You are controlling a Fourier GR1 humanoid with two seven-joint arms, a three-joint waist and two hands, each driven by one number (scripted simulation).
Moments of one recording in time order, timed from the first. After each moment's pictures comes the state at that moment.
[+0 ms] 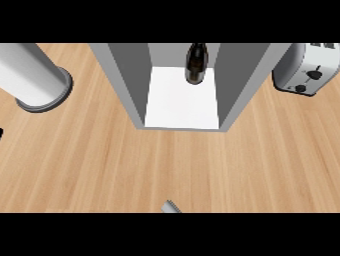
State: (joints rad) left arm 0.32 0.73 -0.13 -2.02 0.92 0.12 -0.45; right arm -0.48 -0.19 0.88 -2.33 0.04 -0.46 0.79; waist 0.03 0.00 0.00
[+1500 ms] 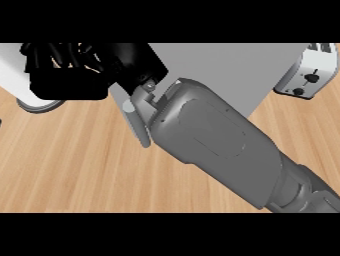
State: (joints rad) left arm 0.26 0.64 -0.06 -2.00 0.87 0.12 -0.35; right arm -1.23 0.00 0.43 -1.23 -0.23 -0.28 0.33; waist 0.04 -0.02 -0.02
